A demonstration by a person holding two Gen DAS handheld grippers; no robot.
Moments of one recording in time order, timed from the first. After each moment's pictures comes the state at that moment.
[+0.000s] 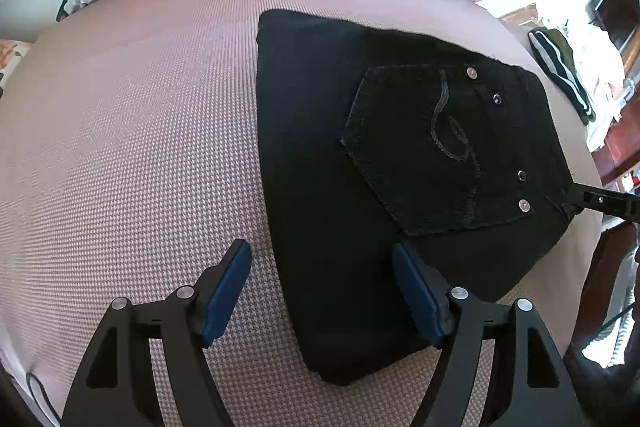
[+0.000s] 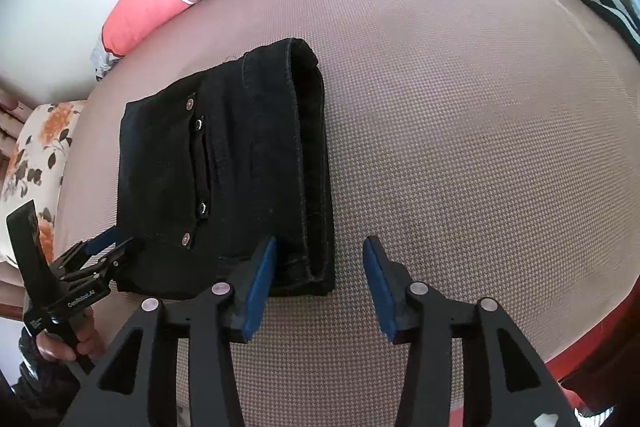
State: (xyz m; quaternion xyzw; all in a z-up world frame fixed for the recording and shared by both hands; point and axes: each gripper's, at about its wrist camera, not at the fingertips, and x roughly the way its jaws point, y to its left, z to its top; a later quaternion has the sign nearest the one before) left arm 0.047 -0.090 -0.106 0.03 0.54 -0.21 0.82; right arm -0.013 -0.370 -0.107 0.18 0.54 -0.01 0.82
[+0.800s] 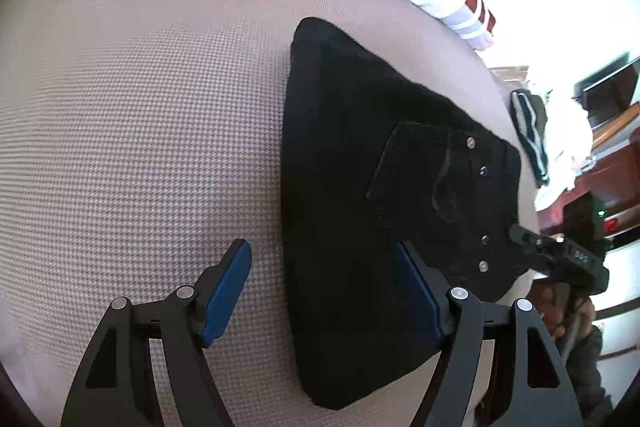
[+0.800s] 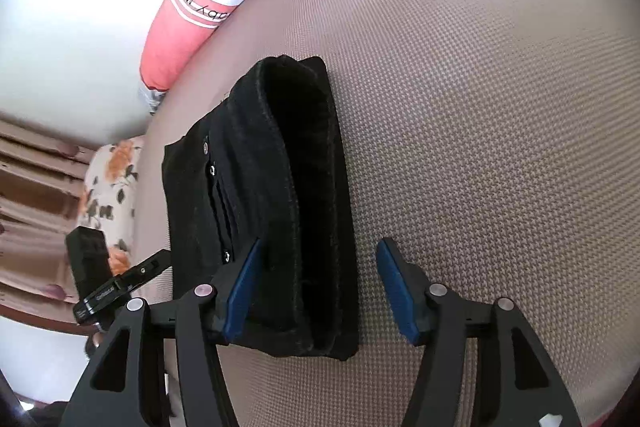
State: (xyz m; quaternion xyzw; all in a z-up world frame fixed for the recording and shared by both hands) left arm 0.089 -0.048 -0.112 -0.14 0.58 -0.25 0.77; right arm 0.016 -0.418 -0.150 0.33 0.51 0.11 0.78
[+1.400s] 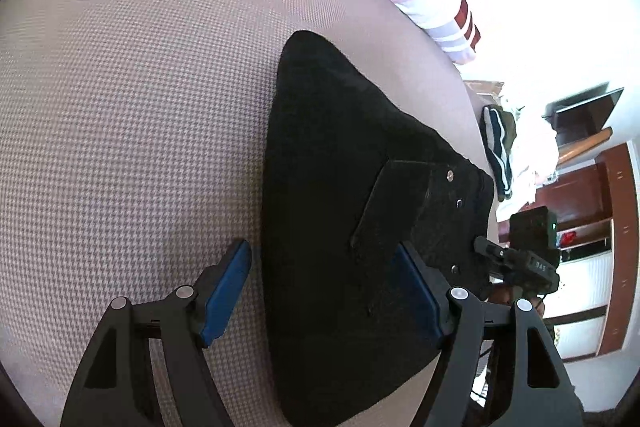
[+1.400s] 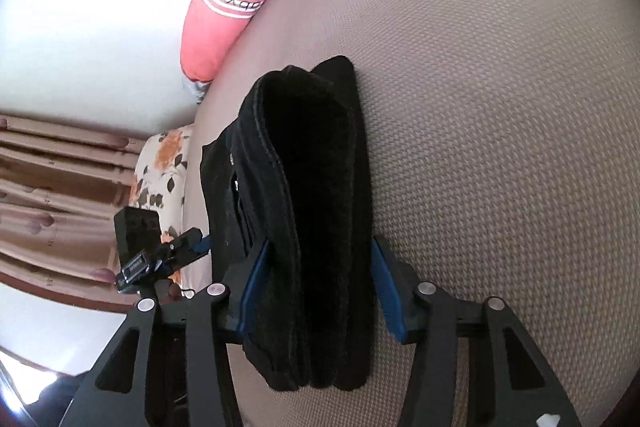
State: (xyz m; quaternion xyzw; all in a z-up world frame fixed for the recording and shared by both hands) left arm 0.128 -0.045 -0.117 -0.20 0.59 -0.30 0.72; right arm 0.043 -0.430 -0.168 0.38 0.51 0.21 0.75
